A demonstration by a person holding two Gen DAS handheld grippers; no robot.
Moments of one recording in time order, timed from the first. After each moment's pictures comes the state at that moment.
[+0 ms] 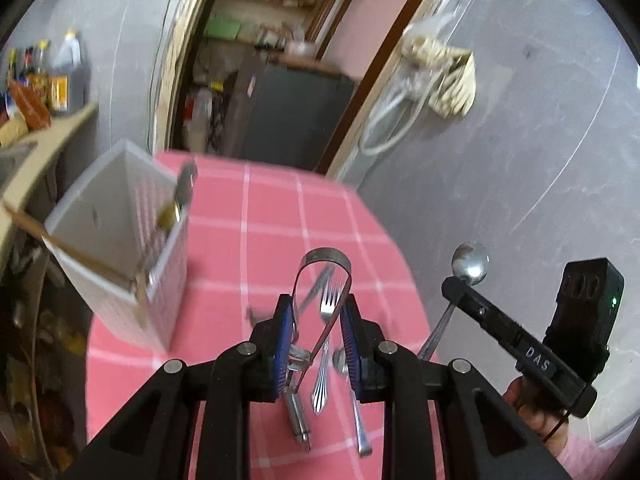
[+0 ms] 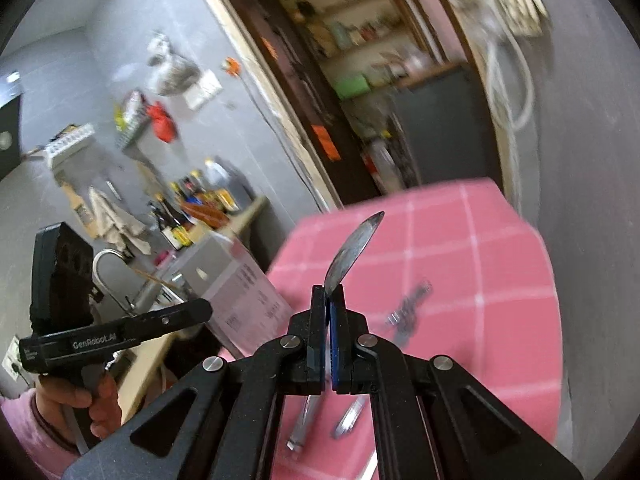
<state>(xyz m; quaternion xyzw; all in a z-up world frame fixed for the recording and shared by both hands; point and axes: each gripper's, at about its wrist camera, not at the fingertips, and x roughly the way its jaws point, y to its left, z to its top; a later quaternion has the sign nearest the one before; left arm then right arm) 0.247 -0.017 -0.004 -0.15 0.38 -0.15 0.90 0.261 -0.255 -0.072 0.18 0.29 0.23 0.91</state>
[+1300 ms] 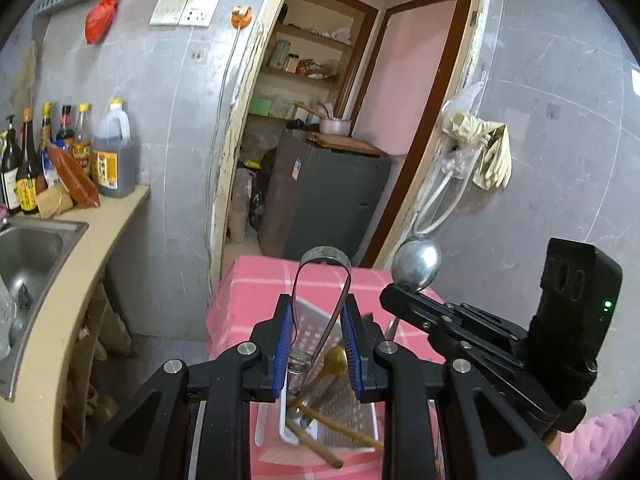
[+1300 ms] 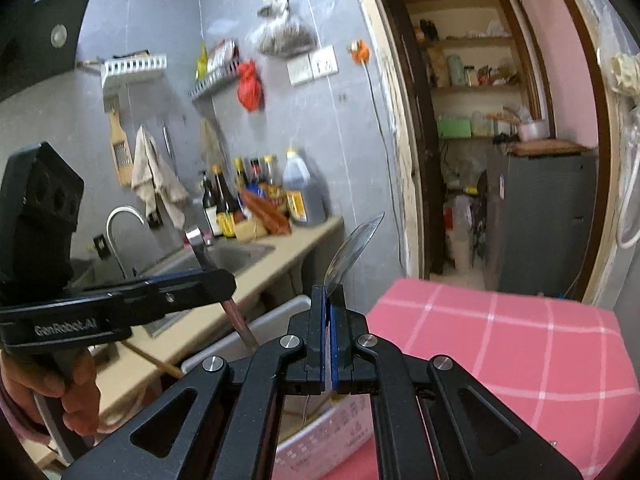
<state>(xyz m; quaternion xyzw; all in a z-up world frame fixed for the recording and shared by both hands) 0.298 0.114 0.008 -0.12 0.27 -0.09 0.95 0.348 -0.058 -0.033 0.04 0.21 0.33 0.92</state>
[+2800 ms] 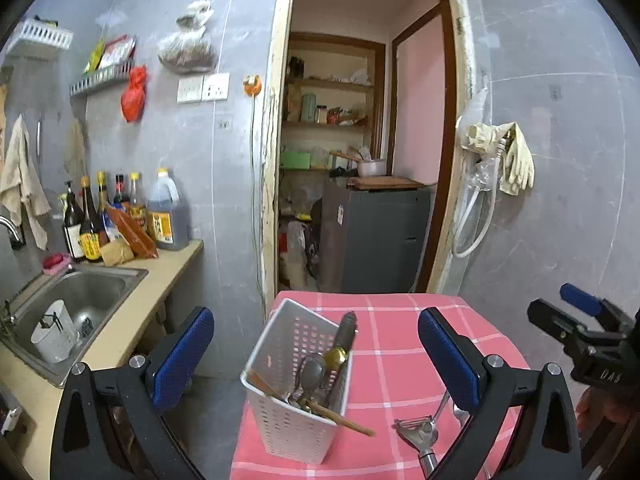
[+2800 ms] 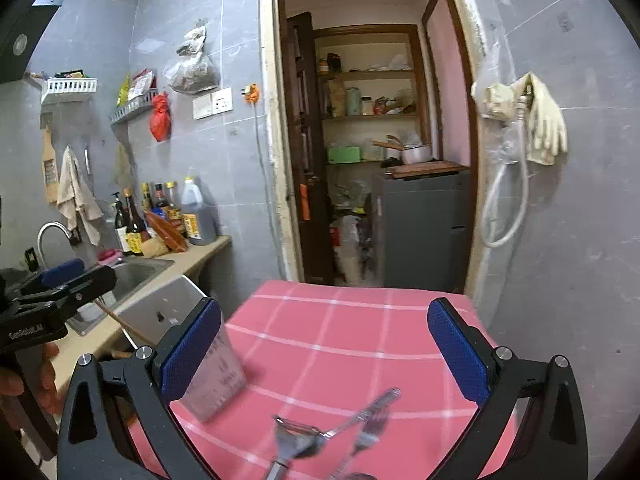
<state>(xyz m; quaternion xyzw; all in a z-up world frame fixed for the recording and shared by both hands) 0.221 0.038 0.020 -0.03 0.17 0.03 0.98 0.262 -0.197 -0.002 0.03 0.17 0.13 0.98</state>
